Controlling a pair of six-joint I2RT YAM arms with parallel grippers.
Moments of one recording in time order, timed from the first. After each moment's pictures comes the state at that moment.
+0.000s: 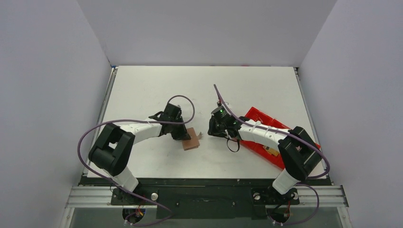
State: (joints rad) left arm -0.52 1.65 0.84 -0.22 0.20 -0.84; right arm 0.76 1.61 0.96 -0.26 0.11 0.78
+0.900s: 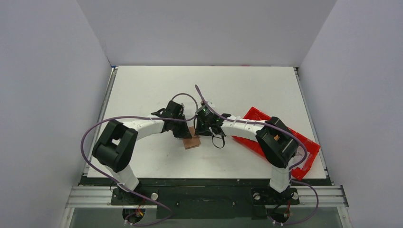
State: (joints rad) left arm -0.52 1.71 0.93 -0.27 0.23 -0.76; right arm 0.83 1.85 1.17 -0.24 0.10 0.79
